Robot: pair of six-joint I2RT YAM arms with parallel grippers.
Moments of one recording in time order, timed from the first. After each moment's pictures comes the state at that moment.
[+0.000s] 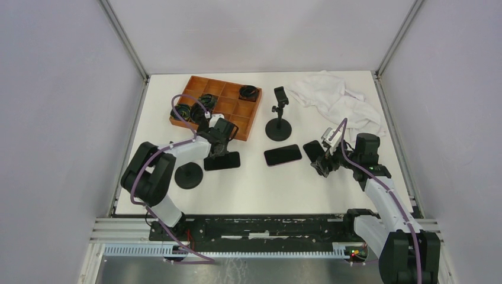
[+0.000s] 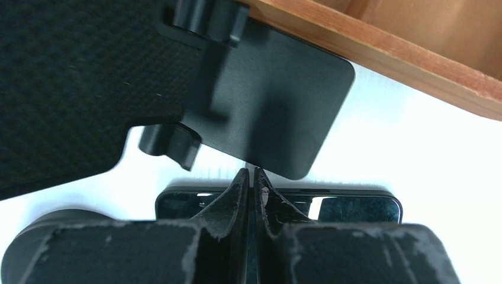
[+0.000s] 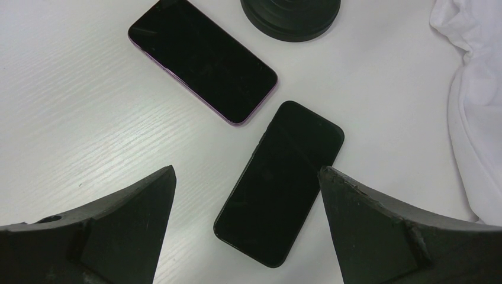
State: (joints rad) left arm -0.53 1.65 0.89 -0.31 -0.44 -0.53; right arm -0.01 0.93 0.46 -0.20 -0.76 -0.65
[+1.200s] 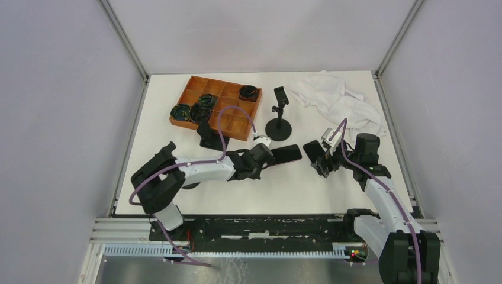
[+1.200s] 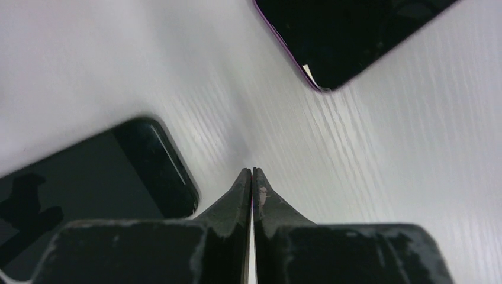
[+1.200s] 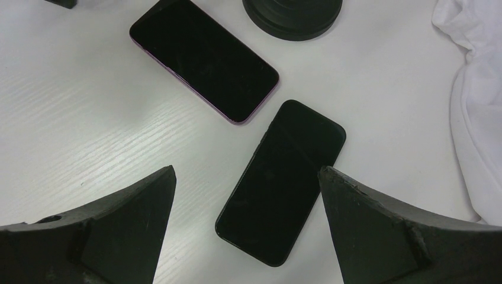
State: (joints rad) left arm -0.96 1.69 0.93 -0.27 -0.32 -0.50; right arm -0.01 0.92 0.46 -0.21 -0.76 -0.65
